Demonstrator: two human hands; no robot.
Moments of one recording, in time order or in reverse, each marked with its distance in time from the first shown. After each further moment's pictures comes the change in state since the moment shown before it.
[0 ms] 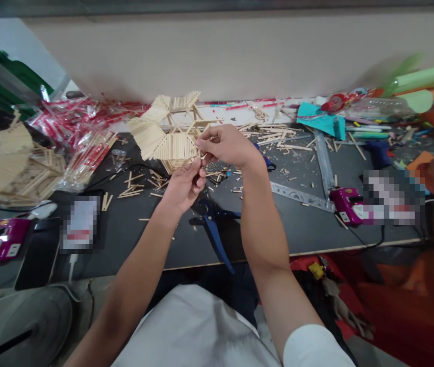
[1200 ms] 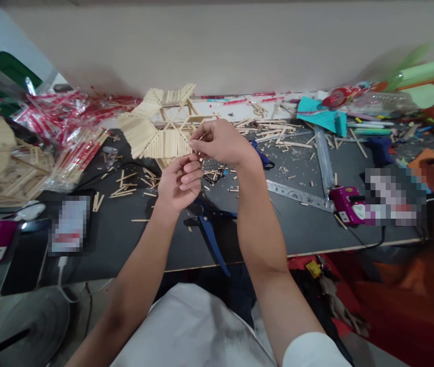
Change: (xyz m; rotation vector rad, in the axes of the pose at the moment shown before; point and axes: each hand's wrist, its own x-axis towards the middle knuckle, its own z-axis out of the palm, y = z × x) left_hand 0.005 0.005 -0.002 -0.132 -0.159 -0.008; right_hand 0.001 0.000 0.001 0.012 0.018 0.012
